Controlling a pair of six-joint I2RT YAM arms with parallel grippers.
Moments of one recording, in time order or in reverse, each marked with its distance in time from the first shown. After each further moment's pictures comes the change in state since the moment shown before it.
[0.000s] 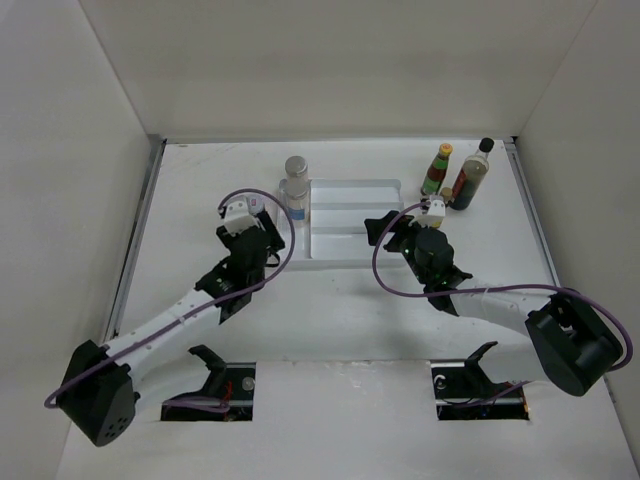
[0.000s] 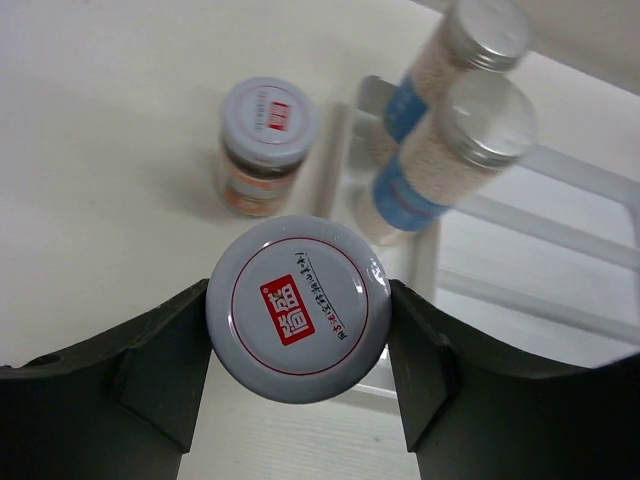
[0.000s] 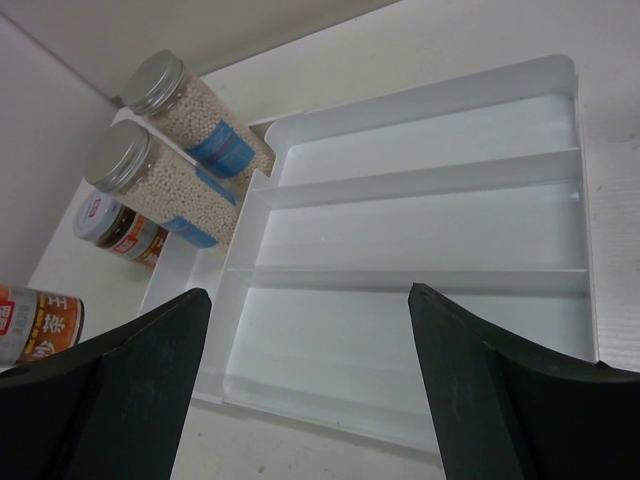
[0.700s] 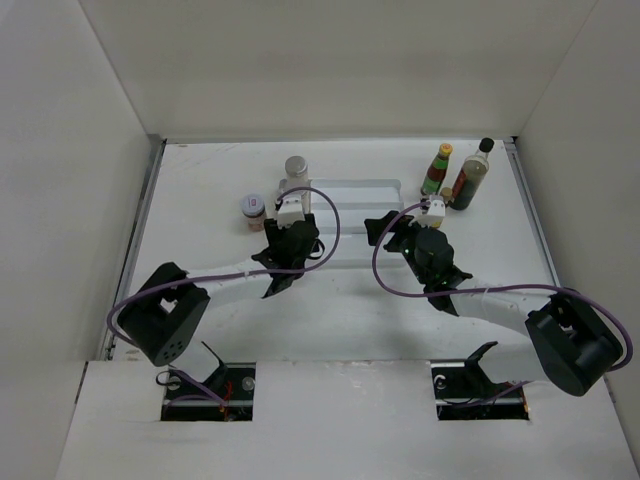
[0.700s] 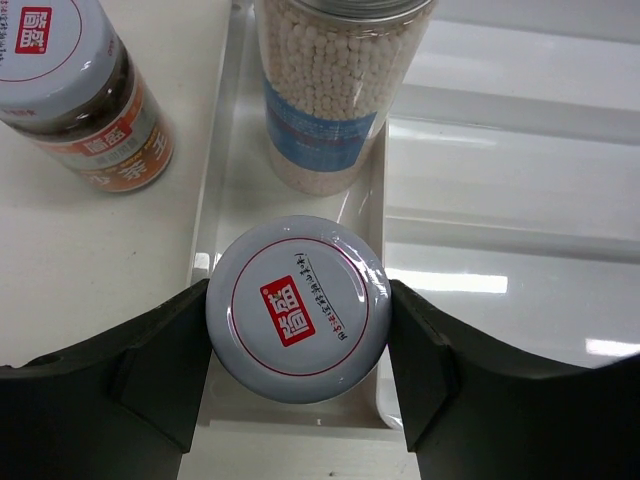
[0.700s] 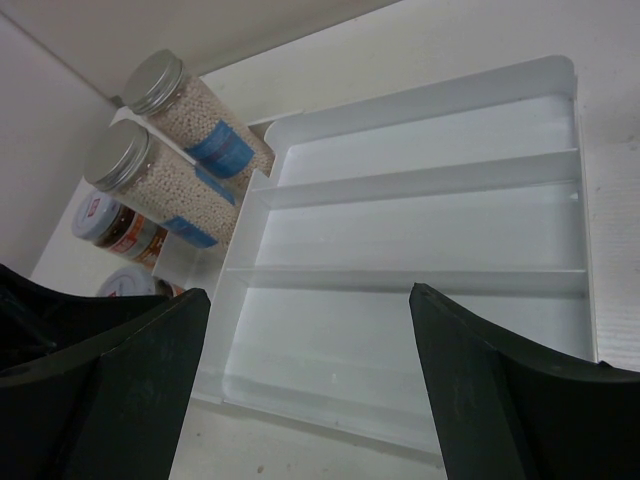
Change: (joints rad) left arm -0.121 0.523 0.159 0.185 0.016 0.069; right arm 0.000 0.000 0.000 0.000 0.000 -0.003
